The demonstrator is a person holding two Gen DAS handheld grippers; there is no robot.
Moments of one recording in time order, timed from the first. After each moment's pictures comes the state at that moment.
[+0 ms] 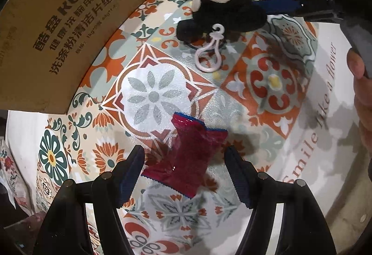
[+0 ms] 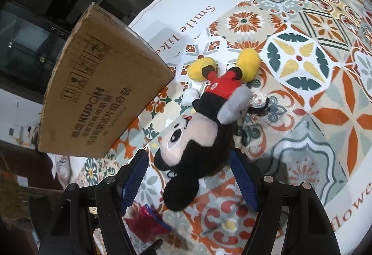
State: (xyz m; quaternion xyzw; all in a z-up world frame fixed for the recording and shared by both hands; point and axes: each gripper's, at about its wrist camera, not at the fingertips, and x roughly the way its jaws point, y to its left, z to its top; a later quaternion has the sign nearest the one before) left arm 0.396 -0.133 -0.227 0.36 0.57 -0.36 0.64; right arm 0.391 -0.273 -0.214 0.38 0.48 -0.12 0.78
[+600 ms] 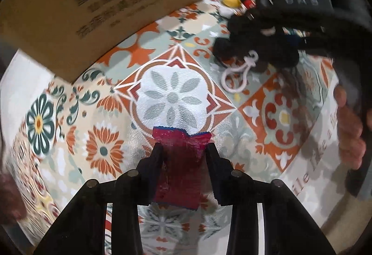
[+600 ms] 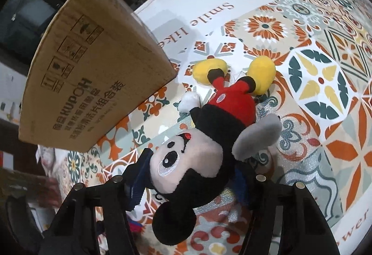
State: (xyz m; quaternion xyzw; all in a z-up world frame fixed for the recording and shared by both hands) left arm 0.433 -0.088 -0.238 0.22 0.59 -0.31 0.71; right arm 0.420 -0.267 -0.231 0.31 0.51 -0.09 0.80
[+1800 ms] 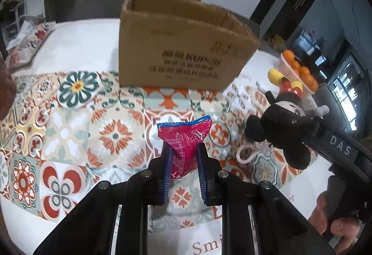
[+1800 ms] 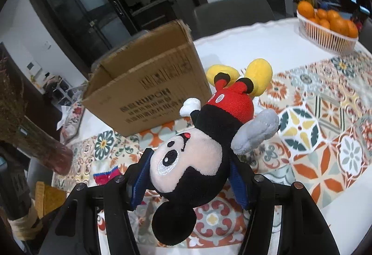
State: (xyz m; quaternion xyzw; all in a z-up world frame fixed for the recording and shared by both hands) left arm 0.380 -0.041 -0.149 -0.07 0.48 -0.20 0.85; right arm 0.354 -0.241 -0.132 0.20 0.42 -0.02 0.89
